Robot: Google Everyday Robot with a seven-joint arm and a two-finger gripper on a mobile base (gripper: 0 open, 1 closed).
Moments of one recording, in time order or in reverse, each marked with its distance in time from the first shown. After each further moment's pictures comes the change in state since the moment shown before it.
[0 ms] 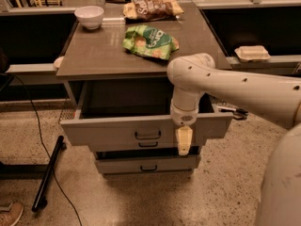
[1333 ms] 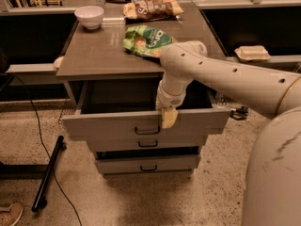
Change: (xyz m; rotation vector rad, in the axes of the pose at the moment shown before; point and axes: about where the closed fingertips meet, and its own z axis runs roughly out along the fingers) arm -0.054 -0.075 -0.031 0.197 -0.107 -0.200
